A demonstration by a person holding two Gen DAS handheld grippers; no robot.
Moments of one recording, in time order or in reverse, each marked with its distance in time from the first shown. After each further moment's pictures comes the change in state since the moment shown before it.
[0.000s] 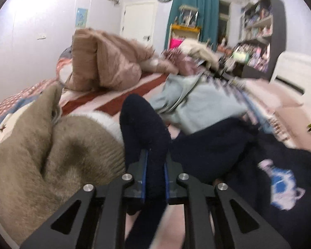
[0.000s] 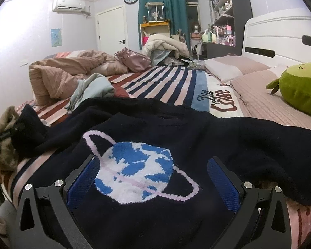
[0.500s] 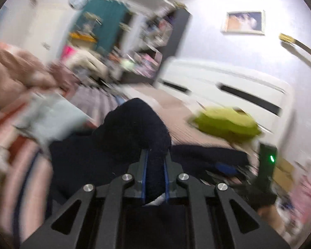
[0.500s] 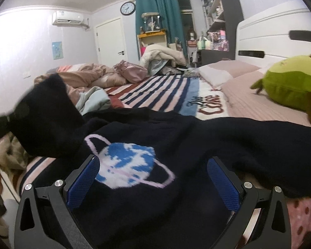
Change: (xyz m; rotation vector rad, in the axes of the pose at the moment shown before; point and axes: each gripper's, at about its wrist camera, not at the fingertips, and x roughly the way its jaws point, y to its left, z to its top) left arm -0.070 -0.131 -0.017 0.138 0.024 -0.845; right arm -0.059 -0.046 -0.018 0.049 -0.071 0.013
